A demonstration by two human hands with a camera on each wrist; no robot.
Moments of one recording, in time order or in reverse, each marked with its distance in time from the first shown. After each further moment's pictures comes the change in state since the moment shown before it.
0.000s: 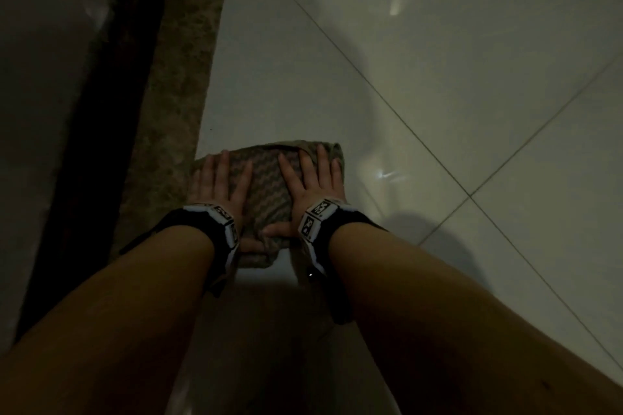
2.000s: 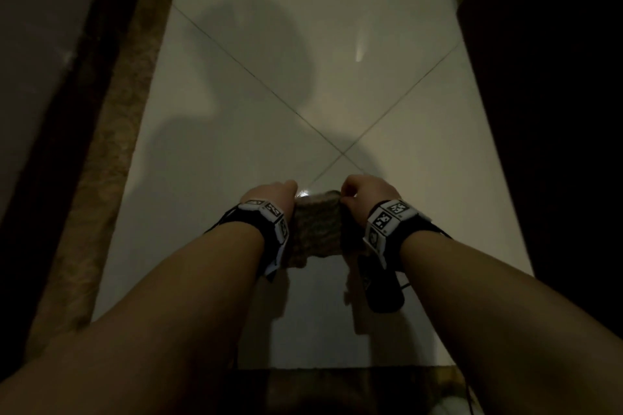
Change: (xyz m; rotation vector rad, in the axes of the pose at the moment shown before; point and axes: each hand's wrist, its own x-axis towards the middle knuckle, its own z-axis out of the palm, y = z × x) left_hand -0.136 0.238 -0.058 -0.034 0.034 0.186; right_hand -0.229 0.174 -0.010 0.324 0.210 0.289
